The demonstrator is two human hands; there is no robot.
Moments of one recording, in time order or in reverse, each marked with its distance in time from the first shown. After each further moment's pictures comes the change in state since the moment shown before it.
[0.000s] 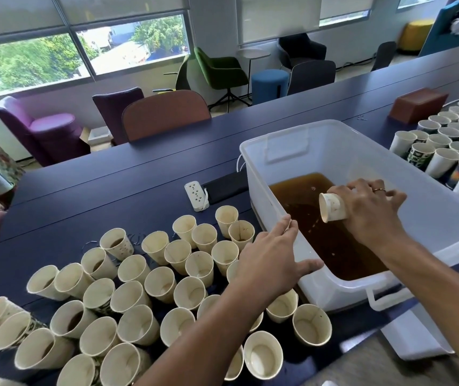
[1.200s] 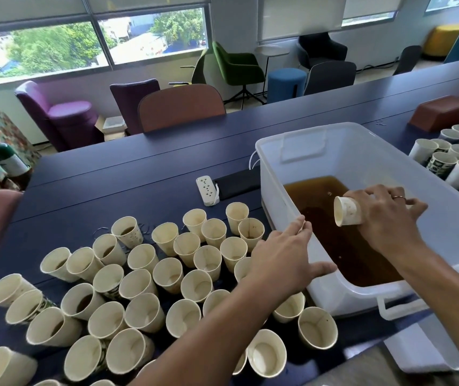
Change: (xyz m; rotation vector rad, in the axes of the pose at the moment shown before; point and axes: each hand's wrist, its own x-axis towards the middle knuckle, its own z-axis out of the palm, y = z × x) left_hand 0.000 0.002 -0.002 0.006 -0.008 -0.010; right_hand 0.001 -0.002 0.000 -0.001 -0.015 0.014
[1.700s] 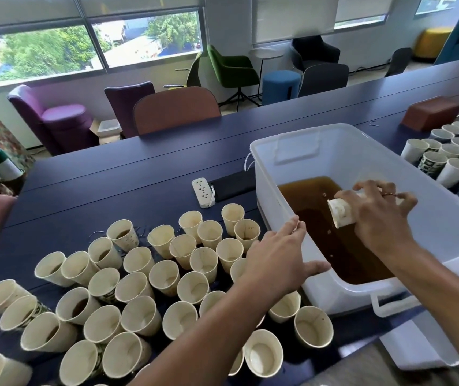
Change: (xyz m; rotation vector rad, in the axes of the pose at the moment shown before) left_hand -0.001 0.000 0.000 -0.013 0.003 0.005; right_hand -0.002 -0.004 -0.009 -0.043 0.031 -0.011
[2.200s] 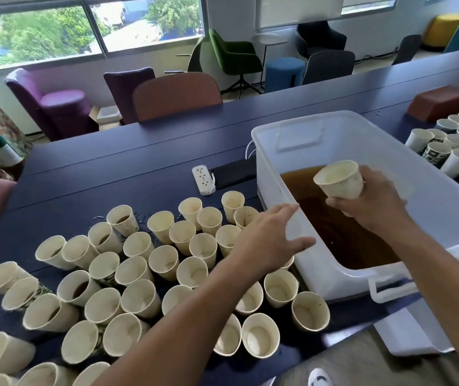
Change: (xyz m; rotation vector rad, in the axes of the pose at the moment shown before) left_hand -0.003 -0.018 -0.005 -0.250 0.138 0.033; right_hand 0.010 -0.021 -0.028 0.516 -0.221 0.300
